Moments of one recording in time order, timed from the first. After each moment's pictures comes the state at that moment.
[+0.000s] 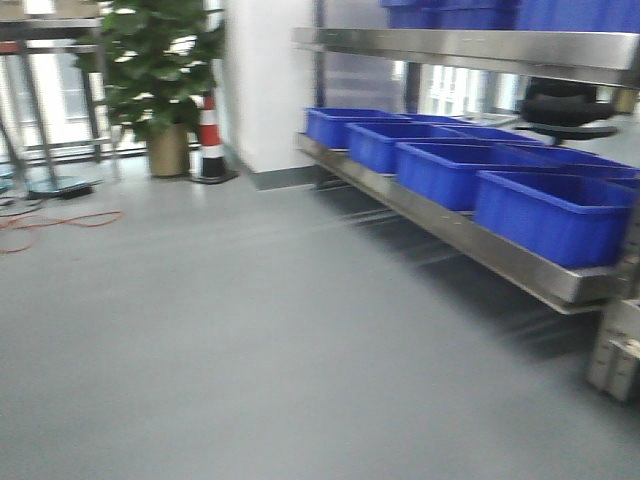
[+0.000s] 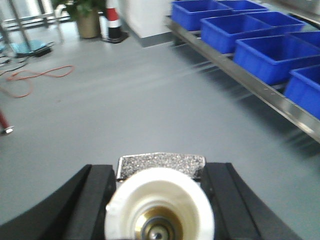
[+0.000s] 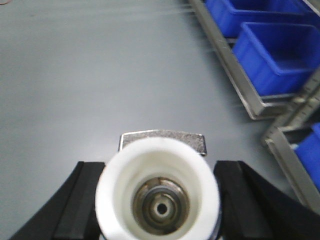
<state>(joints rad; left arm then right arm) 0.06 1.25 -1.65 -0.02 0.82 0.07 0.15 1.26 -1.56 0.12 0.95 -0.10</state>
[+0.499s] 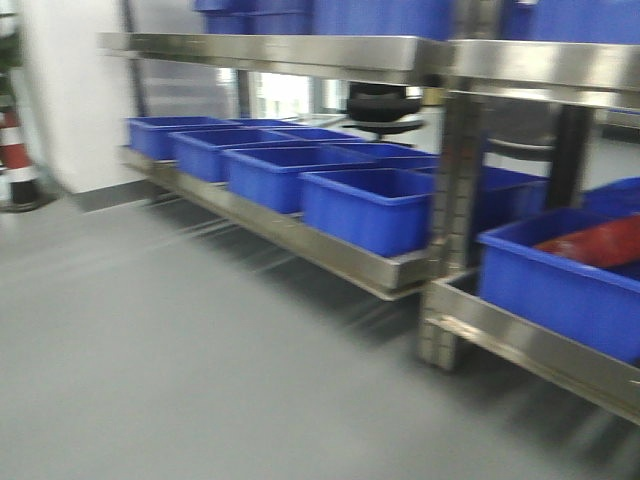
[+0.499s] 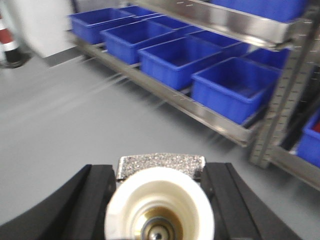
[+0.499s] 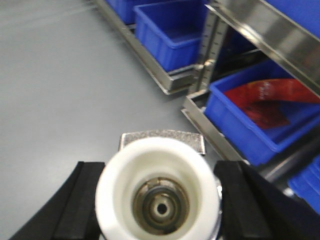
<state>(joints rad) 0.06 1.25 -1.65 -0.02 0.82 0.07 0.15 1.26 -1.56 0.12 0.95 -0.10</state>
